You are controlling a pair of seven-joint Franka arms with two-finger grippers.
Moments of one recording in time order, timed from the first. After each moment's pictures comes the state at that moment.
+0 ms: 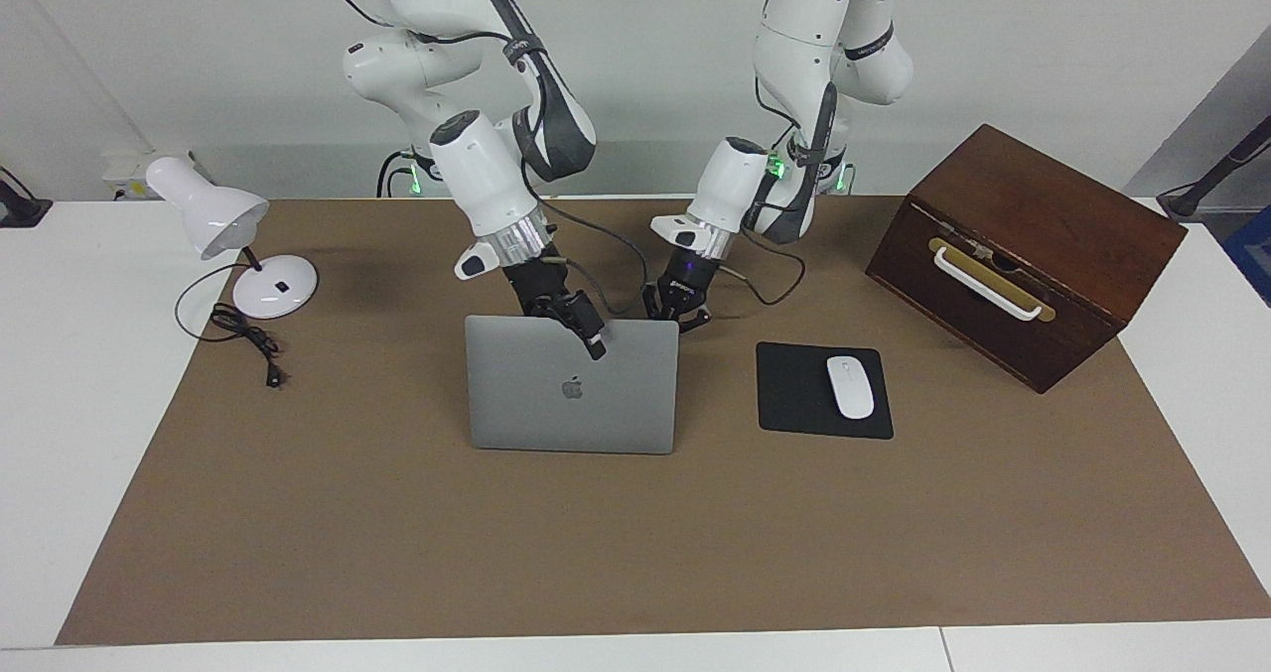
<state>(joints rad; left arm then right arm) -0.72 0.28 -0.03 -2.48 -0.10 3.49 -0.10 0.46 0.12 0.02 -2.17 0.57 2.85 0.74</state>
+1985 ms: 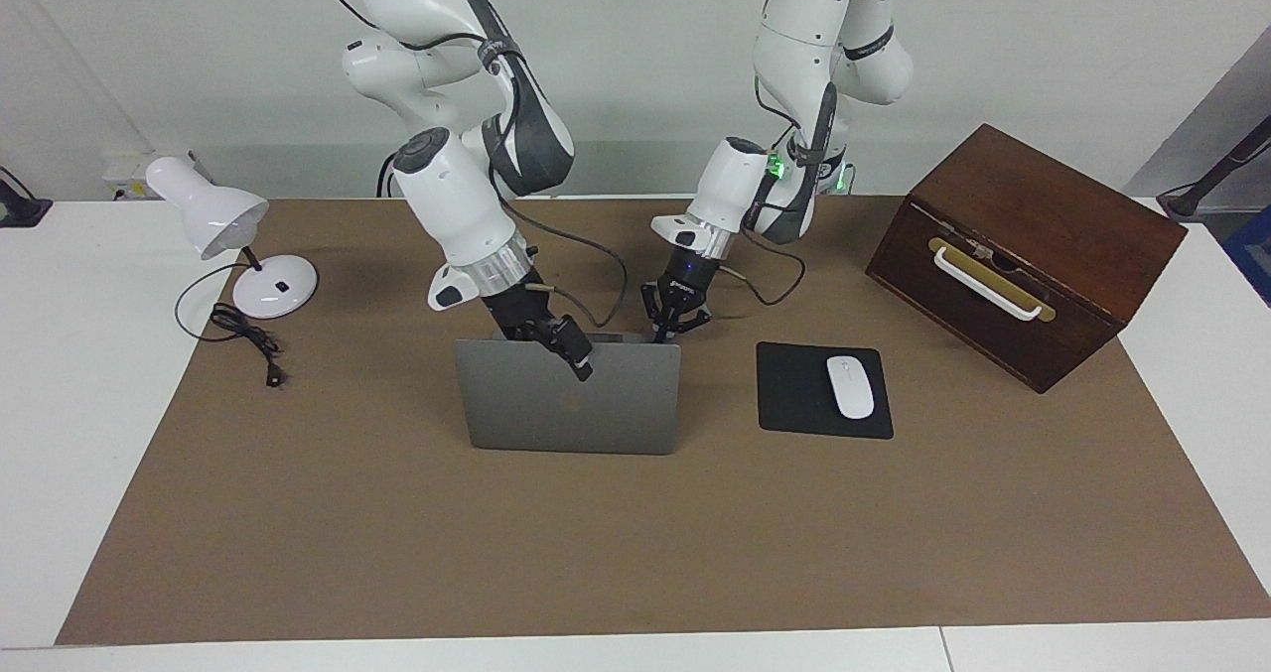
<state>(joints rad) -0.72 0.28 -0.03 -2.48 -0.10 3.49 -0.09 0.36 0.21 0.01 -1.94 0.44 2.52 0.71</state>
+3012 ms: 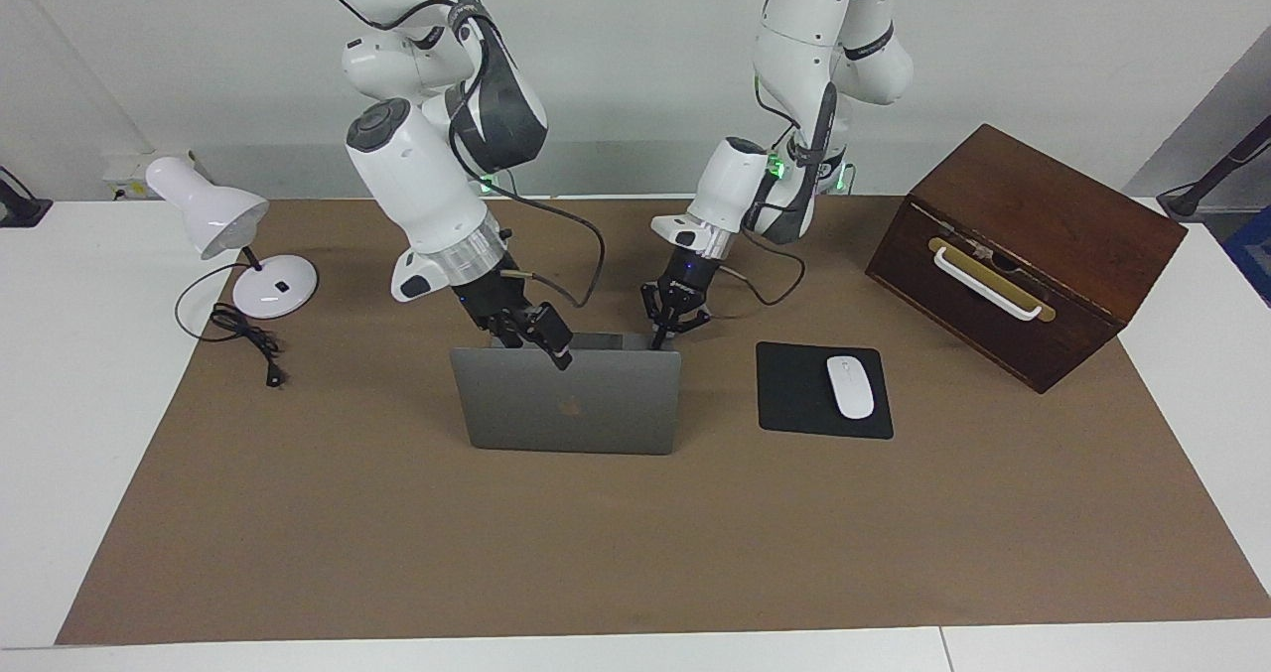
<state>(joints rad) -0.72 0.28 -0.03 -2.48 -0.10 3.49 -0.09 0.29 0.21 0.01 -1.76 0.35 2.27 0.71</state>
